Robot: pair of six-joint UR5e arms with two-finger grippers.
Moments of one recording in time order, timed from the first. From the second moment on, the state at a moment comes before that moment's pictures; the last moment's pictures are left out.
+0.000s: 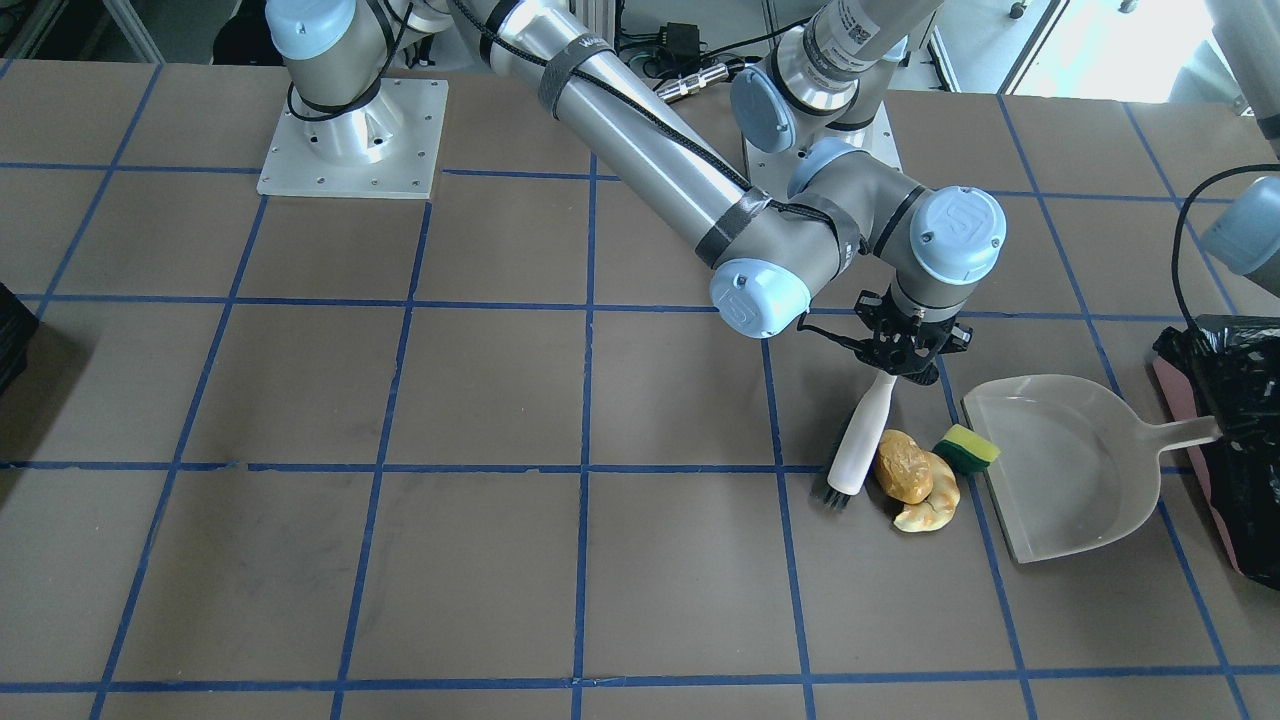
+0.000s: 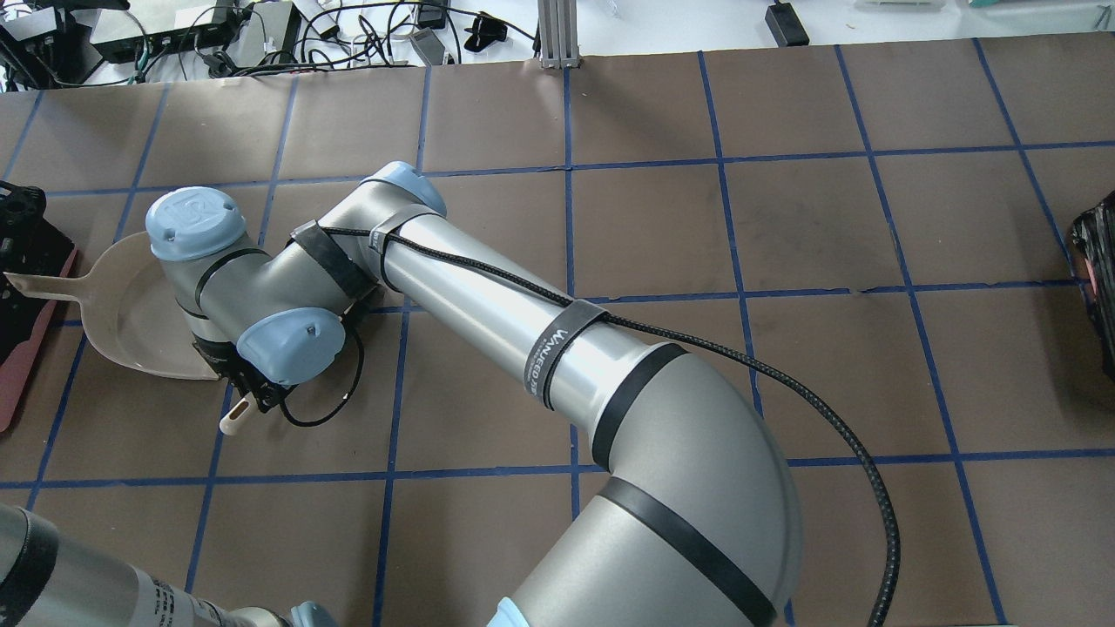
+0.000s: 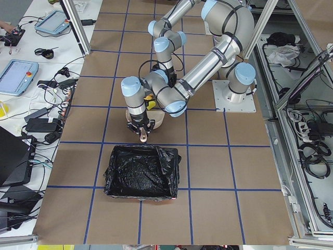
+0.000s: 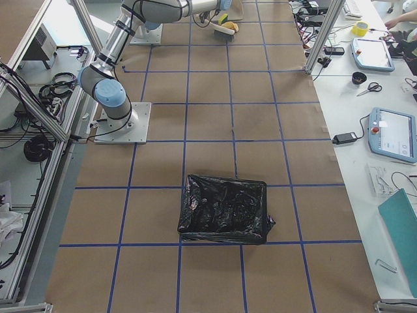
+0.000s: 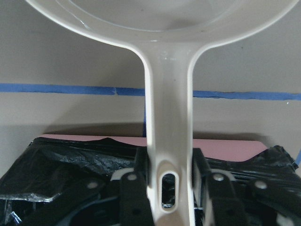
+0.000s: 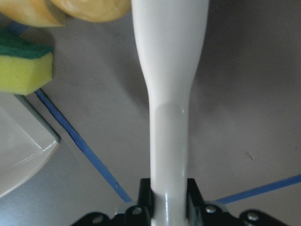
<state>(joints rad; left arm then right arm) -0.91 -2.01 -1.60 -1.04 1.83 2.17 2.40 -0.60 0.85 -1.87 -1.23 1.33</state>
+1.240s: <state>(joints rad) -0.91 -2.01 -1.62 -1.03 1.81 2.16 2.39 -0.54 0.75 -1.87 -1.17 0.38</state>
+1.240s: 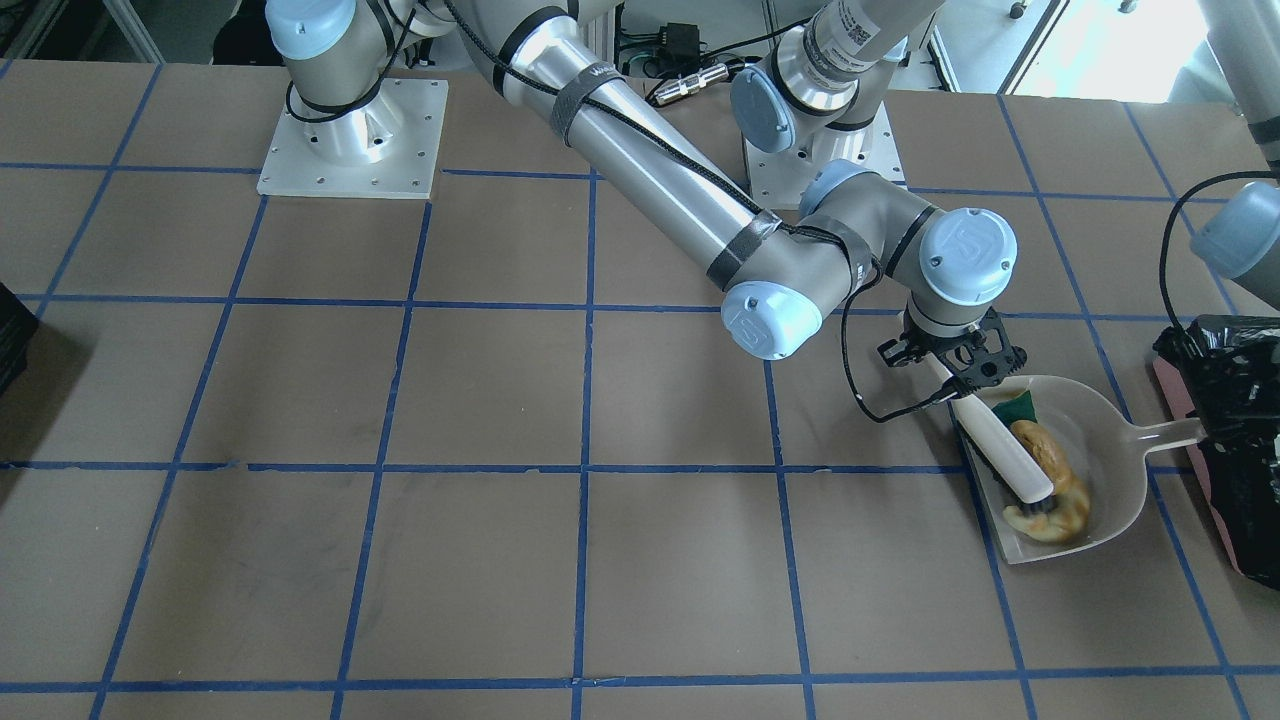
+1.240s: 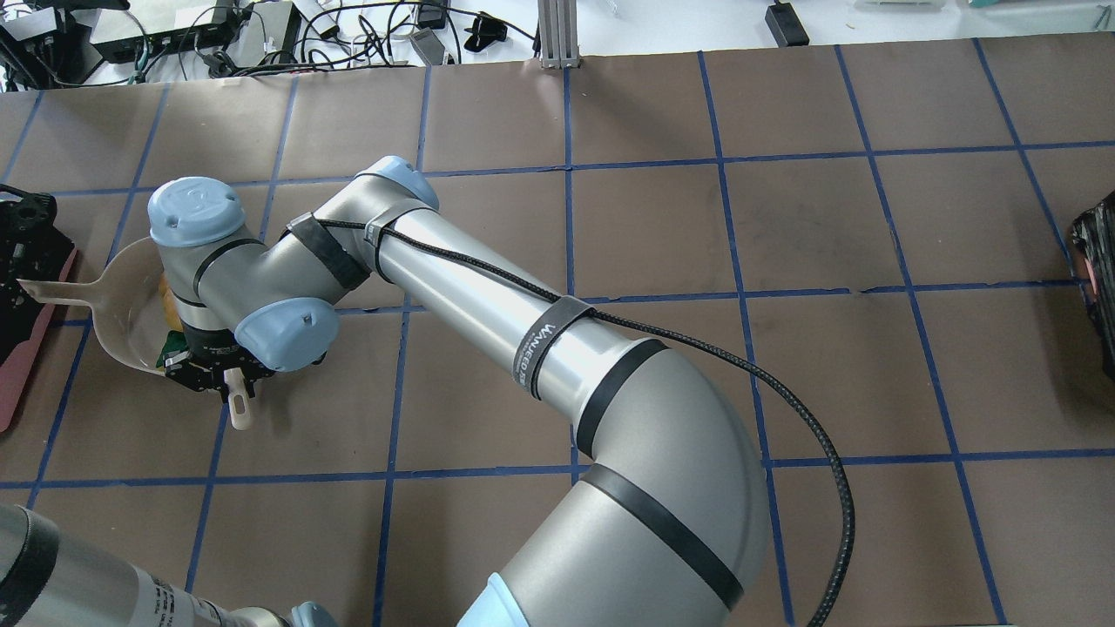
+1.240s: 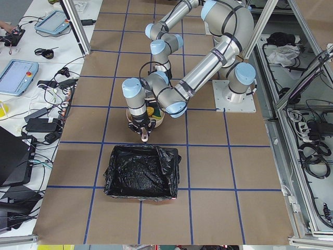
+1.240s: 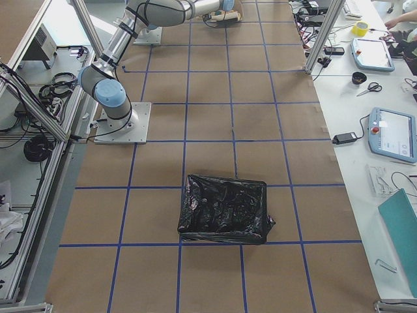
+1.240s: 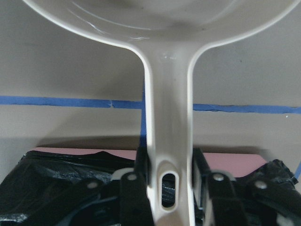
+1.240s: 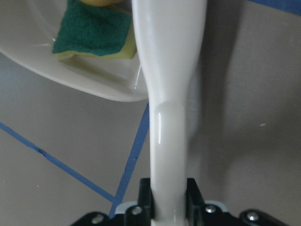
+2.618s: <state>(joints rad) -0.91 -1.99 -1.62 -1.05 1.73 2.16 2.24 -0.81 0.93 -1.47 -1.35 0.58</state>
